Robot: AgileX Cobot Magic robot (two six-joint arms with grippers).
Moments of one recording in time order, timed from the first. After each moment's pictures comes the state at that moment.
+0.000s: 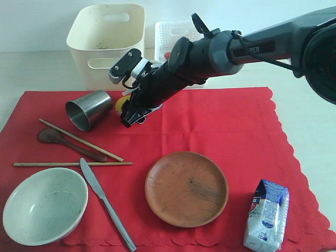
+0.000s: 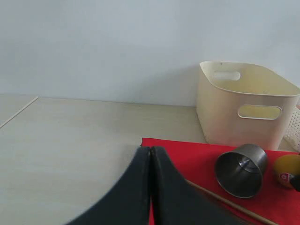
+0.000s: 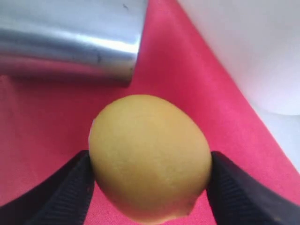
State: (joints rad) left arm 0.05 0.01 0.00 -0.02 0.16 -0.03; right arm 0.60 2.31 -1.58 0.70 0.40 -1.03
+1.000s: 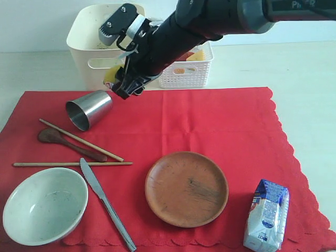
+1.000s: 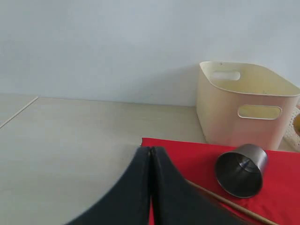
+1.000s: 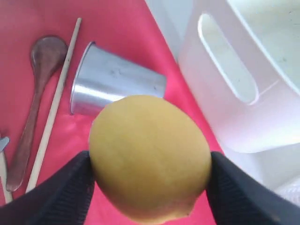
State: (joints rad) left arm 0.05 0.01 0.00 -0.02 0.16 -0.03; right arm 0.60 2.09 -1.58 0.62 0.56 -0.99
